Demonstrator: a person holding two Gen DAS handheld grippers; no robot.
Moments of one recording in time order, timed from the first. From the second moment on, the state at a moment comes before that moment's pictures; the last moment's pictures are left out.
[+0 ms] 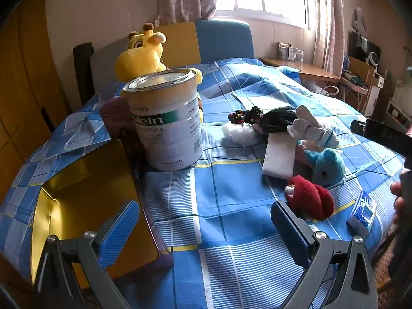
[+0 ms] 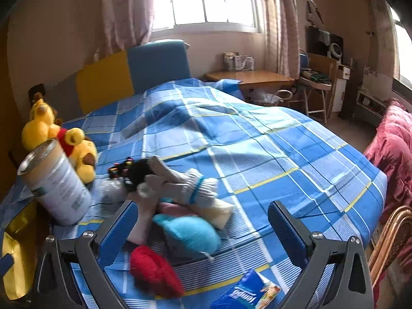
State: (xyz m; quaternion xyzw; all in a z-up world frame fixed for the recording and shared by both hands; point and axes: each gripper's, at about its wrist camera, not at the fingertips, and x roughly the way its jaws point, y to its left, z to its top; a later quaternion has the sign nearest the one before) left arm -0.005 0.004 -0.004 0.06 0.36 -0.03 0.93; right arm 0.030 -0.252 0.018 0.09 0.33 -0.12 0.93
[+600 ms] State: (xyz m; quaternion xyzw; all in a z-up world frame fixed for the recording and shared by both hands) left arm 0.003 -0.003 -0.023 0.04 0.40 -0.08 0.91; right arm 0.030 -0.272 0.010 0.18 0.34 -0.10 0.92
